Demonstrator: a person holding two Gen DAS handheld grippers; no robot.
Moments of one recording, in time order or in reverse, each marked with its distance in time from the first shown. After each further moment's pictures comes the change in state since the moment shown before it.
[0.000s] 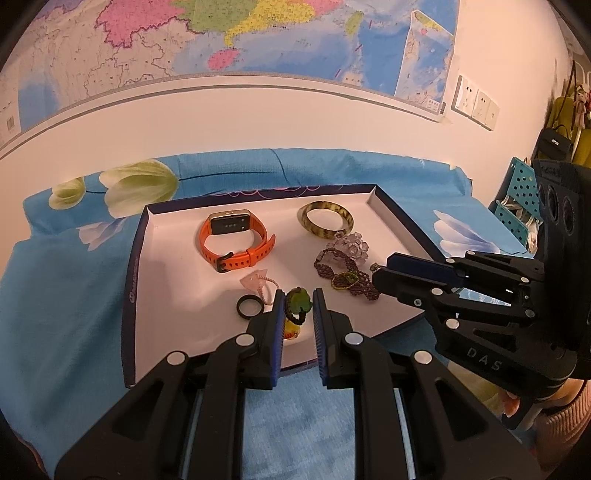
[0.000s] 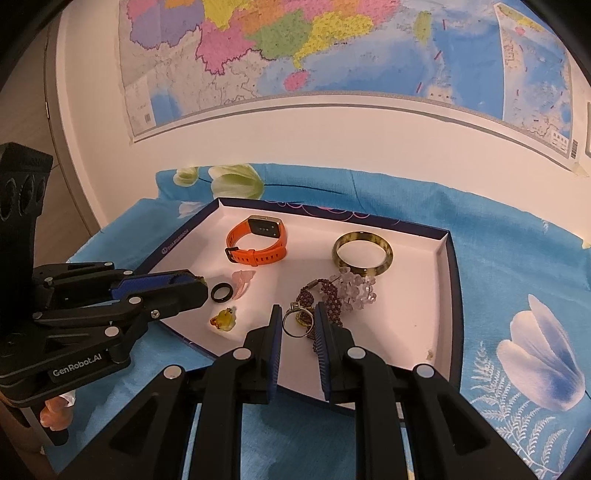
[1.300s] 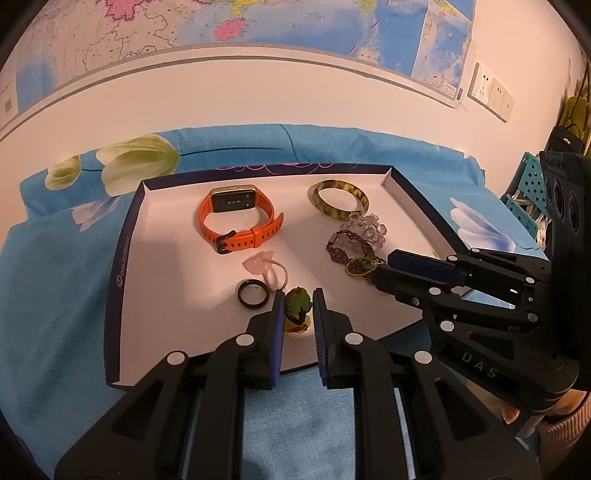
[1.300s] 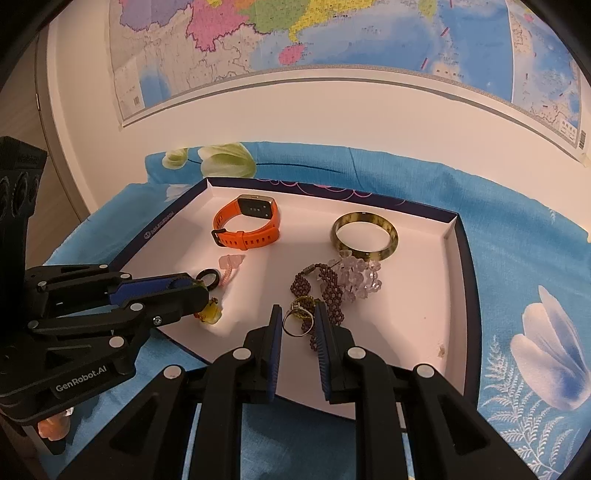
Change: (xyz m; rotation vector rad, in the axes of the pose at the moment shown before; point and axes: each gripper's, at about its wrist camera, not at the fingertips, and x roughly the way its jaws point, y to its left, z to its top) left arm 0.023 0.004 -0.004 -0.030 0.061 0.023; right arm 0.021 0.001 -0.003 0.004 0.058 -0.027
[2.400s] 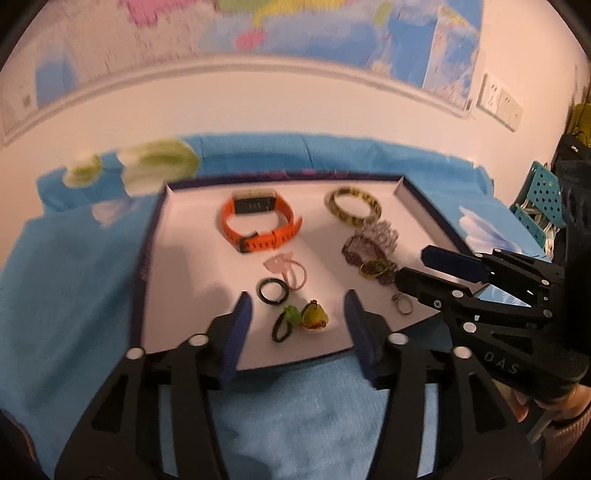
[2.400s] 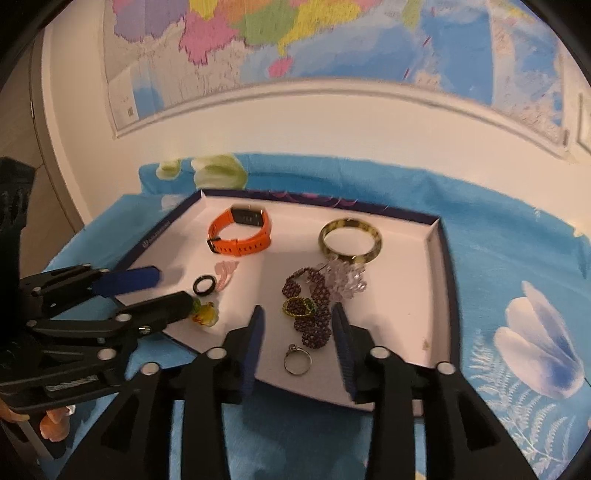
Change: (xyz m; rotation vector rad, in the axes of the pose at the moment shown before) left arm -0.021 0.005 -0.007 -0.018 -0.061 0.054; right arm -0.017 -0.004 -0.001 0.022 -0.055 -0.035
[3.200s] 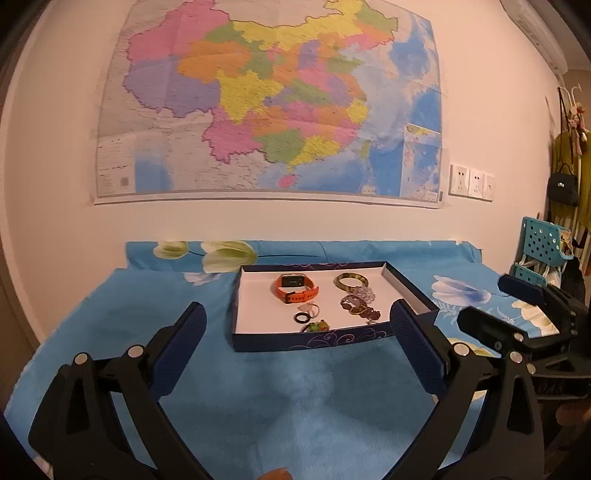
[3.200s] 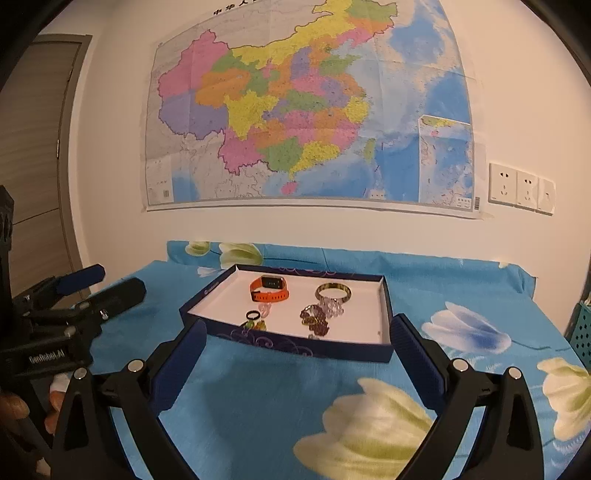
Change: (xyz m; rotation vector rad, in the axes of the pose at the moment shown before) left arm -0.174 -0.018 -0.078 0.000 -0.440 0.128; right arm -0.153 0.044 -0.072 0.007 -0.383 -0.093
